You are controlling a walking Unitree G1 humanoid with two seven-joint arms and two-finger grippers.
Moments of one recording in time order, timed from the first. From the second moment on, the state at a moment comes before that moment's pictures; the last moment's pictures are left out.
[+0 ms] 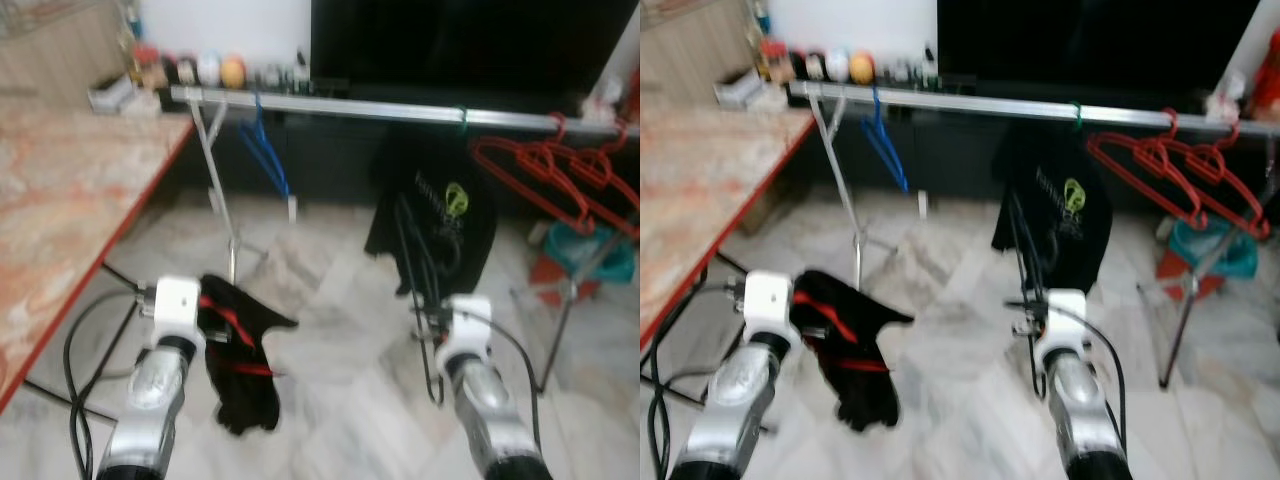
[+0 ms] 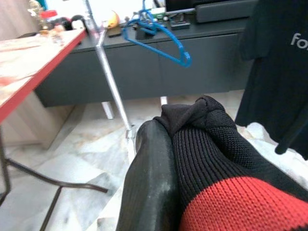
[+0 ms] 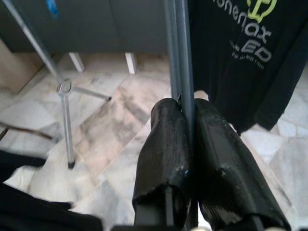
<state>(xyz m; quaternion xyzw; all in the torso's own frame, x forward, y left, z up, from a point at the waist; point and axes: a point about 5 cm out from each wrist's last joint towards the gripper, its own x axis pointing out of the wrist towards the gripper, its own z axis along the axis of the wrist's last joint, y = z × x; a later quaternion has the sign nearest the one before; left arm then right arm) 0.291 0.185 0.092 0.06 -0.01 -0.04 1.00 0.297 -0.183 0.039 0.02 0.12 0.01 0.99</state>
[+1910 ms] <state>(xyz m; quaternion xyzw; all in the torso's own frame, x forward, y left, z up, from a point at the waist) 0.291 0.167 0.090 0.05 0.00 -0.06 1.00 0.297 -0.199 0.044 0.01 0.11 -0.01 0.99</state>
